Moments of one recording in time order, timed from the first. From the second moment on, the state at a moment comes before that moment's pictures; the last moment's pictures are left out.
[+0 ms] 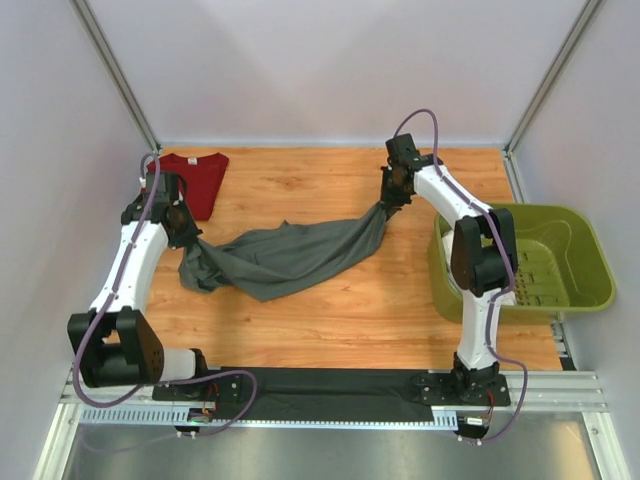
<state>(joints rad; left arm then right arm) 0.07 1.30 1.11 -0.81 -0.10 -0.38 0.29 2.03 1.70 -0.72 0.00 0.37</state>
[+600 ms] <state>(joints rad) 0.07 1.55 1.30 -0.76 -0.07 -0.48 0.32 2.02 1.74 -0.78 -0.09 0.33</state>
